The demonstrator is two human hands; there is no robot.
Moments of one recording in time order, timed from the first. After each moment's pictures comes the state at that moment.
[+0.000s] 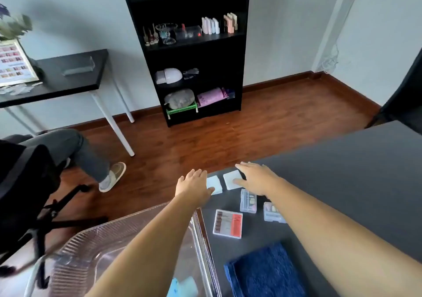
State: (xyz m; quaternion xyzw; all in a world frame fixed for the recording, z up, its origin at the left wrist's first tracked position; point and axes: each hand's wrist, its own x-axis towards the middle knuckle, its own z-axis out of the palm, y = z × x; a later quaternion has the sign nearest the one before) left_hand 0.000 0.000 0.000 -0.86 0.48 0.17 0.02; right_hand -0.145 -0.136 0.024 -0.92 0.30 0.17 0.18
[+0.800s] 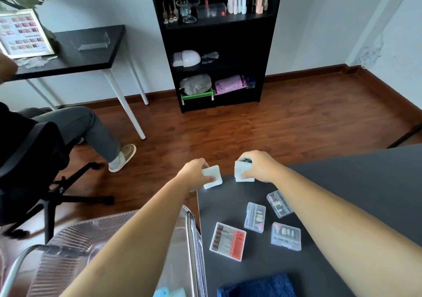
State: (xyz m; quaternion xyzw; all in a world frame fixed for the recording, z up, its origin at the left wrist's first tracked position) left_hand 0.052 -0.039 -0.012 -0.87 0.38 0.29 -0.15; right_hand -0.097 -0.200 0.004 -0.88 0.30 0.09 0.35
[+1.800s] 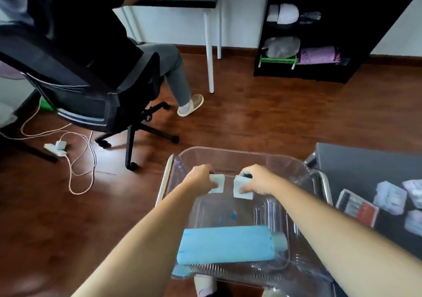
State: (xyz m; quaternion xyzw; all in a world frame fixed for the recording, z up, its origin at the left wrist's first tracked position) left_hand 0.100 0.267 -0.058 -0.90 0.17 0.35 -0.18; right_hand 0.017 0.090 -0.052 -0.87 0.17 0.29 0.37
